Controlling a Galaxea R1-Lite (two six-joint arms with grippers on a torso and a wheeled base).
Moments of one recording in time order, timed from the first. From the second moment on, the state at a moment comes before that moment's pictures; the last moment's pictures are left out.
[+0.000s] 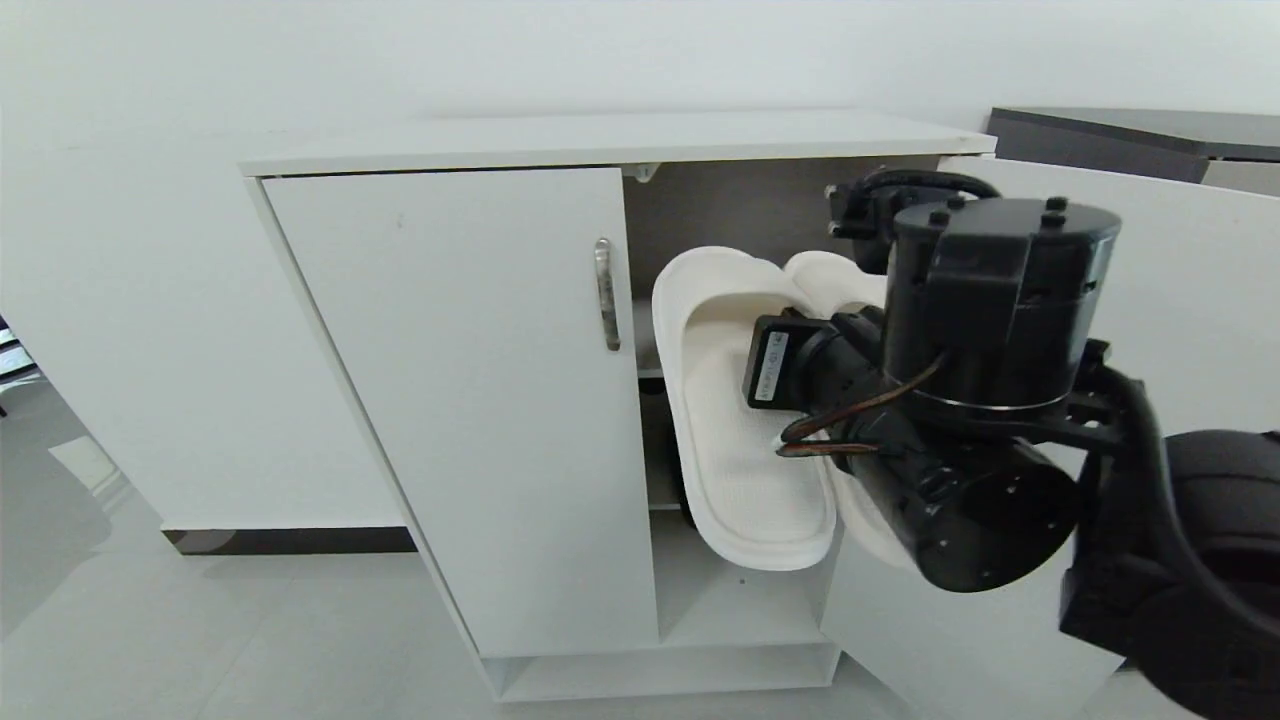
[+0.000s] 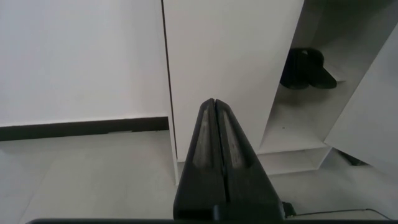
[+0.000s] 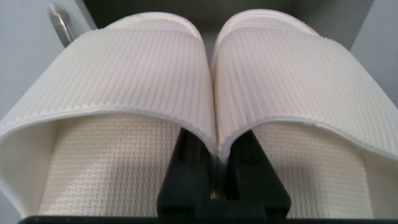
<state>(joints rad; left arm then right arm) 0.00 0.00 0.00 0.00 -0.05 0.00 0.98 1.77 -1.16 -0.58 -0.85 0.21</state>
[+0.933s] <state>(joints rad) 0.00 0.00 0.00 0.00 -0.05 0.00 0.89 1.96 -1.21 -0.57 -0.86 0.17</state>
